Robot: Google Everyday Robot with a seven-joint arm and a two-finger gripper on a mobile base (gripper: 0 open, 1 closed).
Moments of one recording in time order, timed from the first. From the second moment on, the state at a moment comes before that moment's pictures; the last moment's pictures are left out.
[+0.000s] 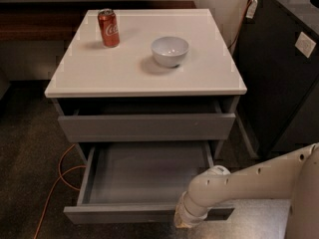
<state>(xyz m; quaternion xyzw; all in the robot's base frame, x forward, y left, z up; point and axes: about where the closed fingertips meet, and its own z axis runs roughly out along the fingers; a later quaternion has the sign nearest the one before) 0.385 -0.085 0.427 -0.72 0.68 0.11 0.09</state>
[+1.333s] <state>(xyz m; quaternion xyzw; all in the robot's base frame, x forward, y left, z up) 0.444 -0.114 0.442 -0.68 0.73 0.01 0.13</state>
